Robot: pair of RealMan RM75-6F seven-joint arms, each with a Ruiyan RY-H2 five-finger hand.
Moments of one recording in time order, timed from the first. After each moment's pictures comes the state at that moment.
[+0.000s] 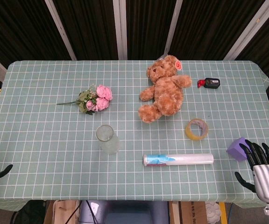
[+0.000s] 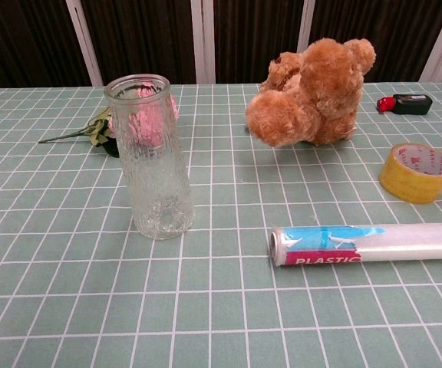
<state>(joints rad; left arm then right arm) 0.01 -1.06 -0.05 -1.81 1.51 1.62 0.11 -0.02 -1.05 0.02 -1.75 -1.63 1.59 -0.09</state>
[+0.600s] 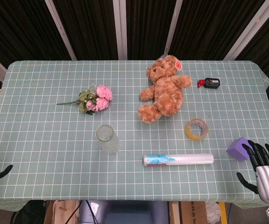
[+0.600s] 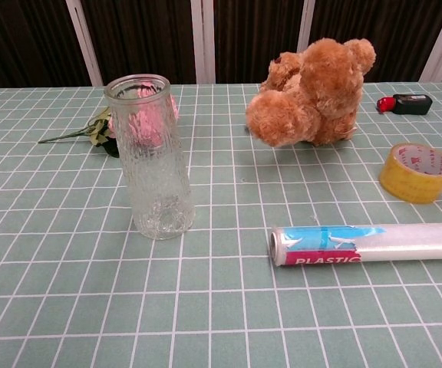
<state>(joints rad) 0.01 -1.06 -0.05 -1.81 1.52 1.62 0.11 -0.03 -1.04 0.02 -1.76 -1.63 1.60 -0.08</state>
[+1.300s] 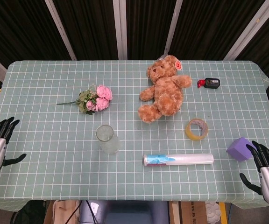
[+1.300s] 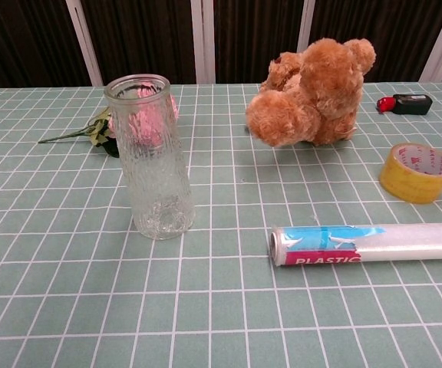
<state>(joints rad) -0.18 -1.03 -0.14 -1.81 1.39 1.32 0.12 -0.03 -1.02 0.02 -1.76 -1.62 1.61 -0.05</state>
